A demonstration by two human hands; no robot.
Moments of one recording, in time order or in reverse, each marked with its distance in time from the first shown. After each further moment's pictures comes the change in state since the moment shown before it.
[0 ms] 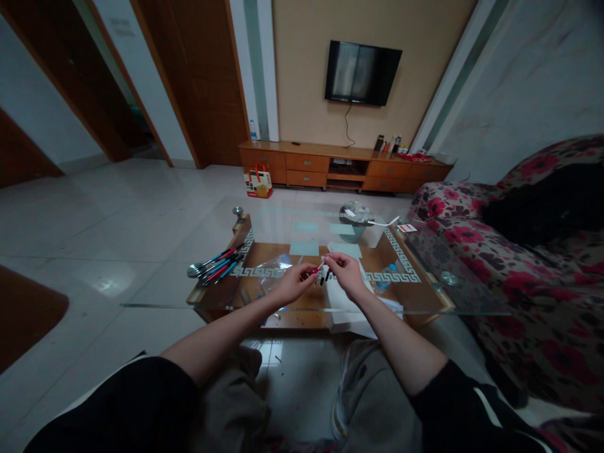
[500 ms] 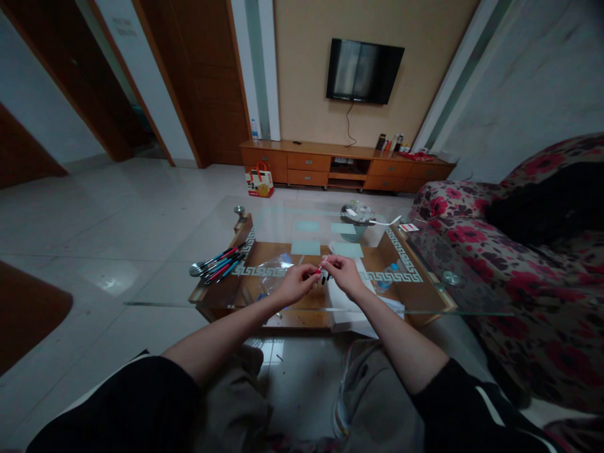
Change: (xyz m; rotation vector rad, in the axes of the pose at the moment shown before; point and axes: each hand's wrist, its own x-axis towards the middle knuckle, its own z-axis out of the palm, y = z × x) left_hand -0.002 0.004 0.002 -0.026 -0.018 -0.053; right_hand 0.001 0.009 0.004 -0.019 -0.100 0.001
